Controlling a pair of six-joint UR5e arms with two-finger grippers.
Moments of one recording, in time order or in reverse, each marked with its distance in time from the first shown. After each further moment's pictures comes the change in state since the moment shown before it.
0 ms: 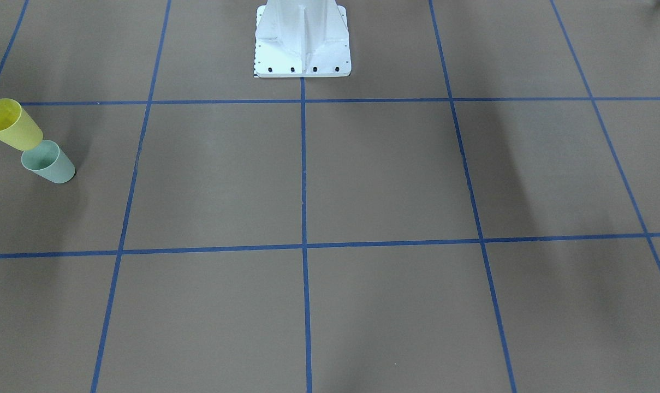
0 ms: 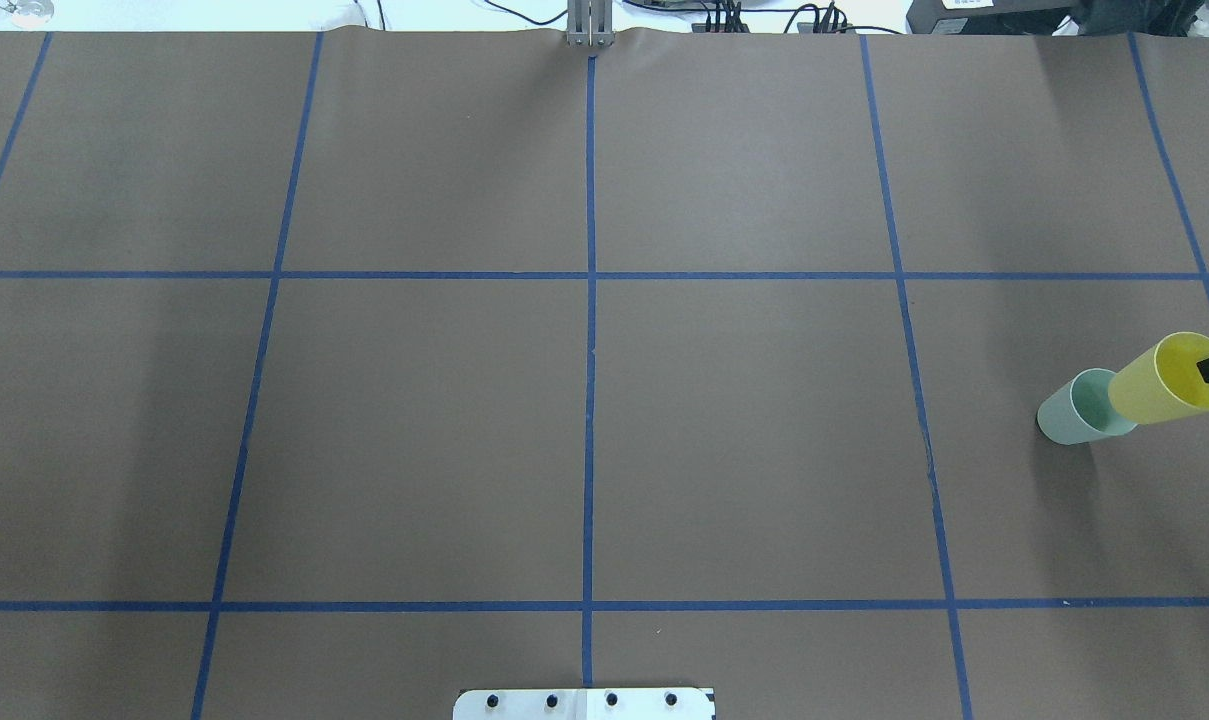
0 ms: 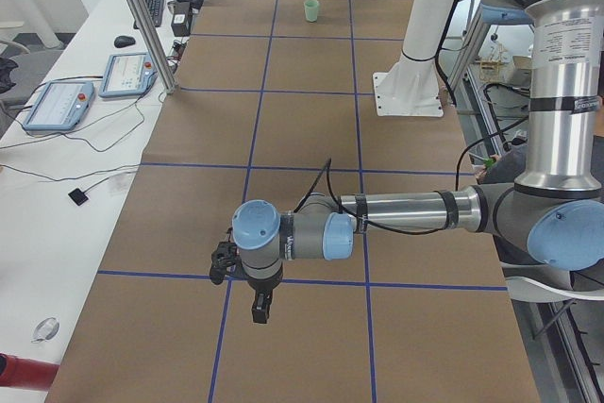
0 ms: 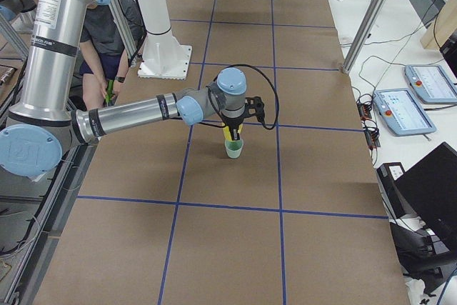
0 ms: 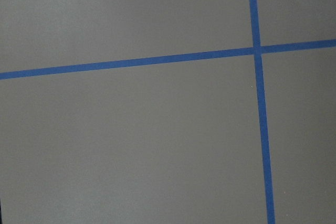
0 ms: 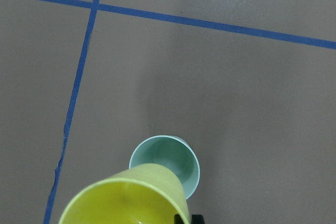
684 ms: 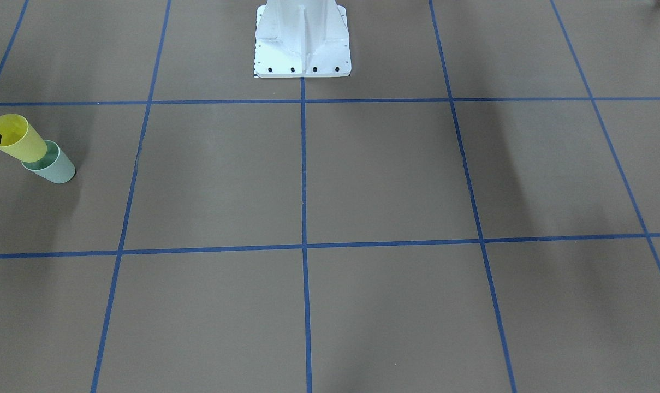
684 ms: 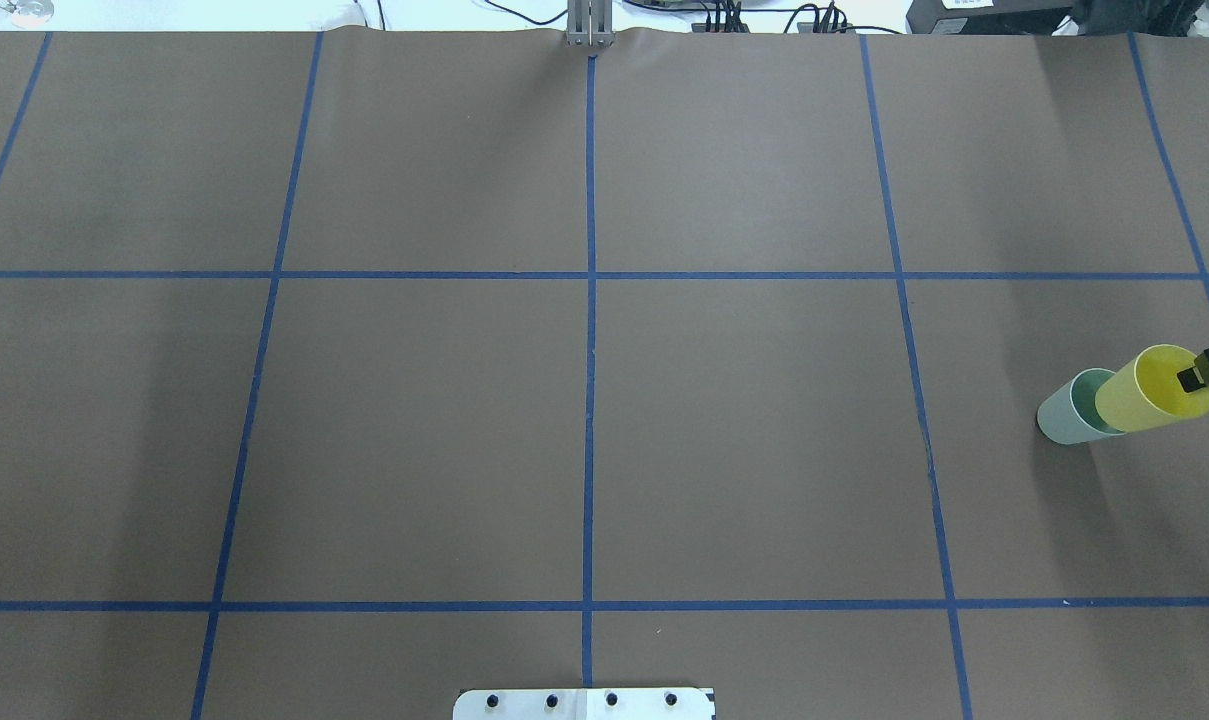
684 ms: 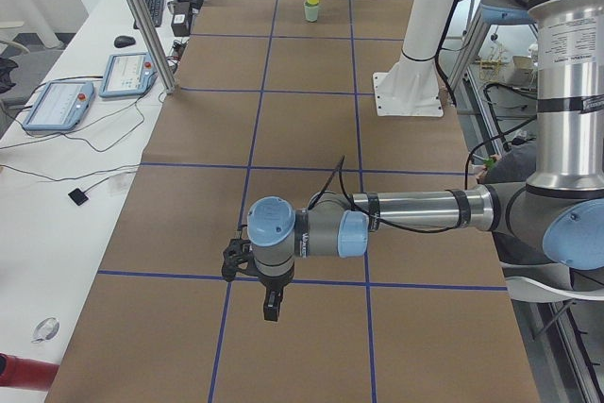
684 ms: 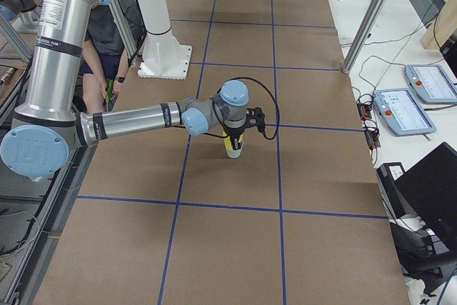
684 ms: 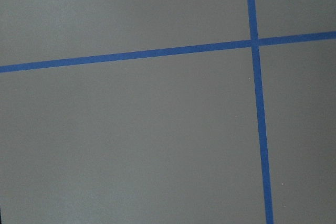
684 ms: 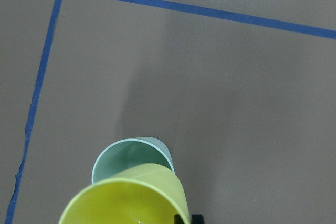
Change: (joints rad) left arm 0.000 0.052 -0.060 0.000 0.000 0.000; right arm -0.057 0.012 -0.071 0.074 -0.039 0.050
